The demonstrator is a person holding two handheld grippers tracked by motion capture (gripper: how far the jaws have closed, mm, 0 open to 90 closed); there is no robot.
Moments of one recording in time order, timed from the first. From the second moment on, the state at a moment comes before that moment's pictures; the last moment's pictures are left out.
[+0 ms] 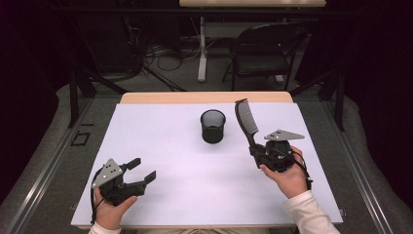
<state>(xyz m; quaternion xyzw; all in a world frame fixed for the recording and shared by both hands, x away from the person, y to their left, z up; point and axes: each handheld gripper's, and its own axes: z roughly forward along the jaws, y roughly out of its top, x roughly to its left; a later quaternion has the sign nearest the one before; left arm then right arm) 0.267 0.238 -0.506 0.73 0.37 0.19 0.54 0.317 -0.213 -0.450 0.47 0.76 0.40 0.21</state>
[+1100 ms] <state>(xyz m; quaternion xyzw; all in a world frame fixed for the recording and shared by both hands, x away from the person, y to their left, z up) 0.269 0.239 -0.507 0.73 0.38 0.19 0.54 0.309 -0.149 -0.448 0.38 0.75 0.47 0.26</state>
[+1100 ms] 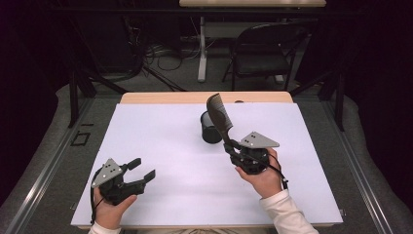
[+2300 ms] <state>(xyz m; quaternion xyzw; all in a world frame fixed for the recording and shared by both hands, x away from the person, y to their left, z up) 0.294 0.218 -0.450 0.69 0.40 0.14 0.59 0.293 -0.129 -0.472 0.33 0.76 0.46 0.31</state>
